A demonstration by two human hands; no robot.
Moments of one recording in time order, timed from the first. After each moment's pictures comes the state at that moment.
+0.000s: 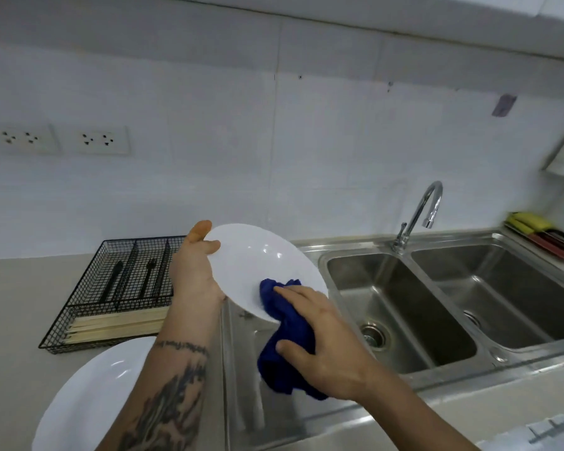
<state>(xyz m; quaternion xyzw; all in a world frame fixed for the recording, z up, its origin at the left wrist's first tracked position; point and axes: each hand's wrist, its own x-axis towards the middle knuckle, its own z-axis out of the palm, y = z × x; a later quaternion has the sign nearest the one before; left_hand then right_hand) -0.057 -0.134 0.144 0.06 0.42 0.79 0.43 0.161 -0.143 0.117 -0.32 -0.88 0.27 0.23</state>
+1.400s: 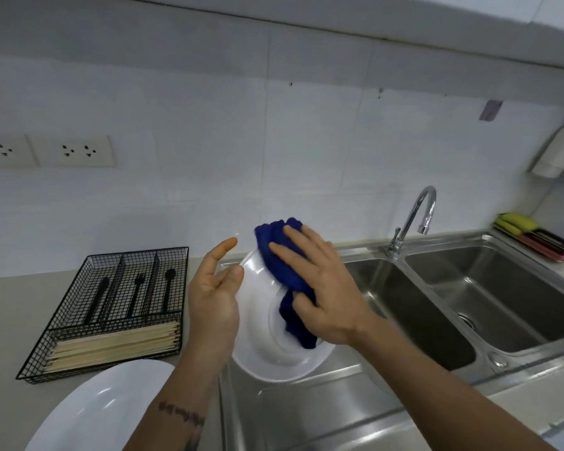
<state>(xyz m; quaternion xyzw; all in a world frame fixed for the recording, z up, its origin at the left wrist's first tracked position) -0.021 -0.152 0.130 0.30 0.48 0.75 0.33 0.135 -0.070 0.144 -0.25 -0.91 0.08 0.32</state>
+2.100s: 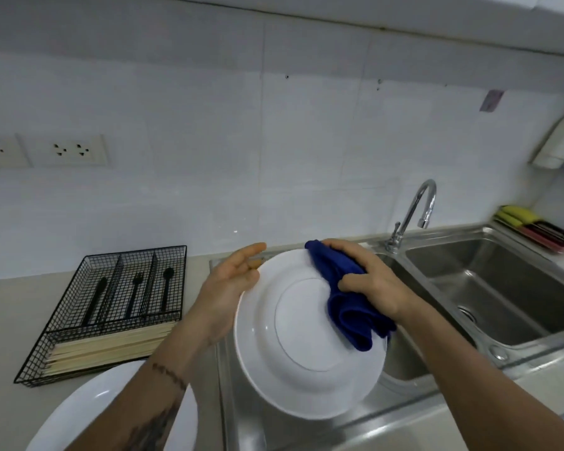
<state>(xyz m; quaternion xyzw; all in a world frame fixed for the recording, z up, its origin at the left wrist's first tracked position) -0.043 -0.119 0.120 0.37 0.46 0.62 0.52 0.194 -0.035 0.153 -0.36 -0.77 0.44 0.29</state>
